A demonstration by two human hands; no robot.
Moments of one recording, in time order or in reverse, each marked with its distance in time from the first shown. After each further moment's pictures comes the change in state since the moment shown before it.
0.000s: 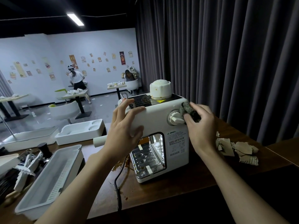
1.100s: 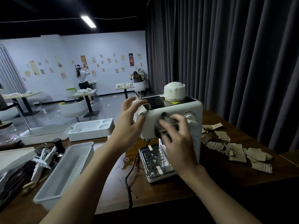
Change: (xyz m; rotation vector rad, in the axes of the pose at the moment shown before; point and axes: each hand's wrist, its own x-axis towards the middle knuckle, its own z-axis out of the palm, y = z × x) left_hand 0.008 0.003 -0.033 -0.389 -0.021 -0.316; right_hand -0.065 -0.027 0.052 -0.209 -0.180 -0.444
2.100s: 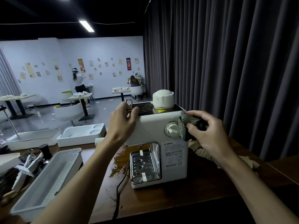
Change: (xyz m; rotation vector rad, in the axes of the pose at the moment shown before) left_hand 0.039 0.012 0.029 0.149 0.269 -0.079; right_hand 0.053 0.066 -0.096 0.516 -0.131 0.392
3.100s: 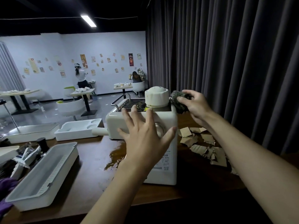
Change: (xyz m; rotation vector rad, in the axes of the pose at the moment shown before) left_hand -0.081 0.070 0.055 0.437 -0.142 -0.008; right_hand 0.100 0.042 -0.004 0.218 -0.102 0.320
